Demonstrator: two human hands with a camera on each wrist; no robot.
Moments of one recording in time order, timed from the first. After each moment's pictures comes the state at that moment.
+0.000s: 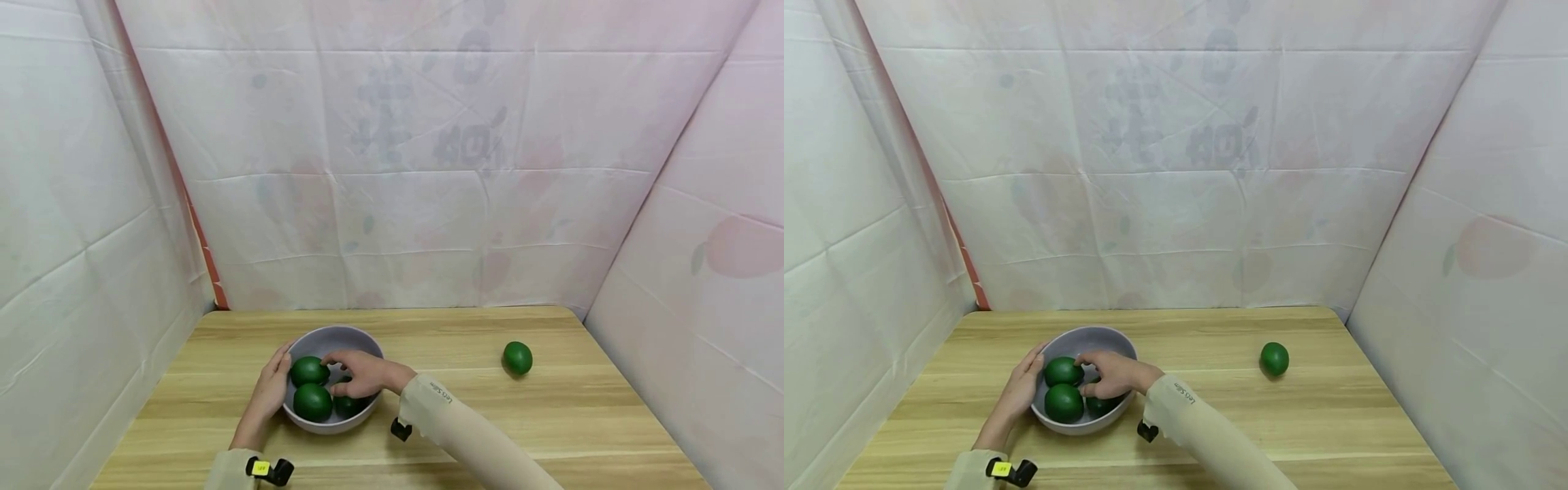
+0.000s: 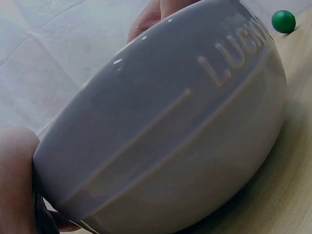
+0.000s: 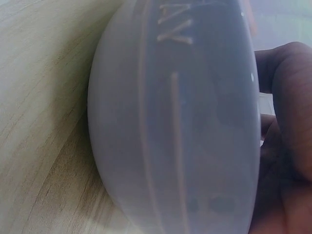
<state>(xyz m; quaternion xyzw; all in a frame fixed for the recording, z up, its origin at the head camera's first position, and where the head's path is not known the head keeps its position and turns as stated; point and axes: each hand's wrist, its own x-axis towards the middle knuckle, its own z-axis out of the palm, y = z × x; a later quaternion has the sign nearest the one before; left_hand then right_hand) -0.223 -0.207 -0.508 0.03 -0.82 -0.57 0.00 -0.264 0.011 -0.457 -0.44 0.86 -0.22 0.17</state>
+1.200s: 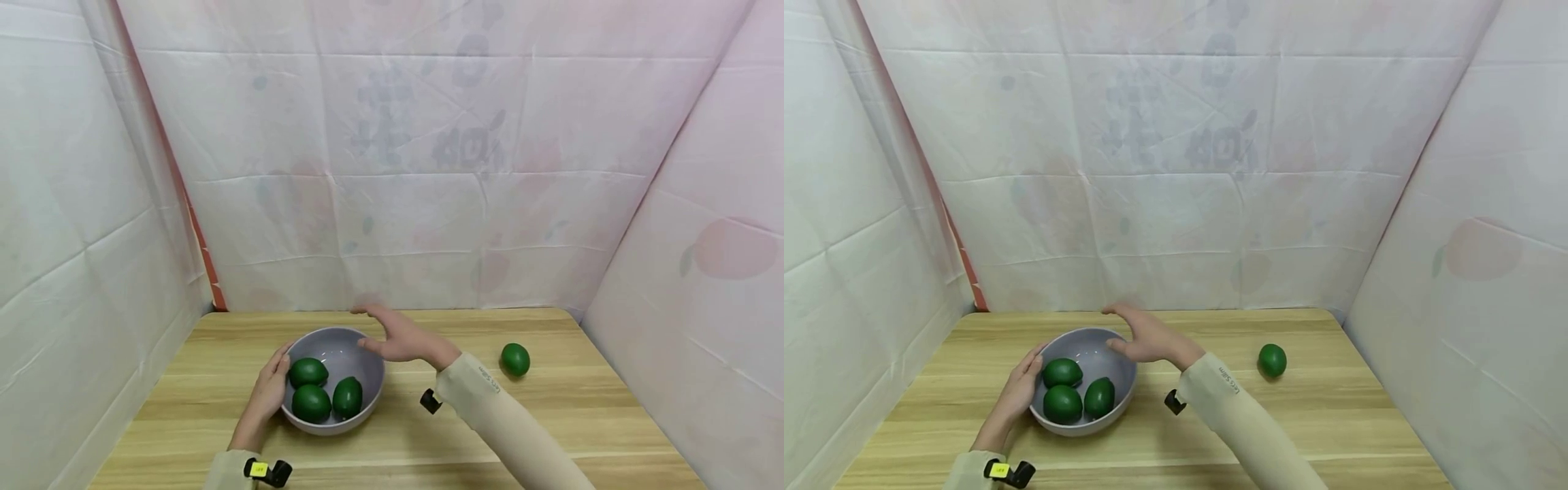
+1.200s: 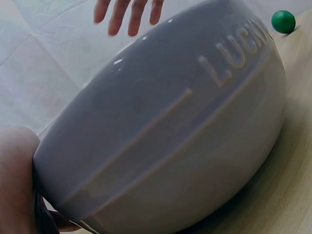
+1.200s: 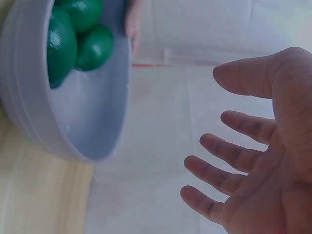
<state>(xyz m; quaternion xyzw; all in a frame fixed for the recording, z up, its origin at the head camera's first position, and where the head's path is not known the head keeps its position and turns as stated) -0.224 -0.206 -0.508 0.04 -0.83 -0.56 0.00 -0.264 0.065 -0.378 -0.39 0.88 -0.26 0.02</state>
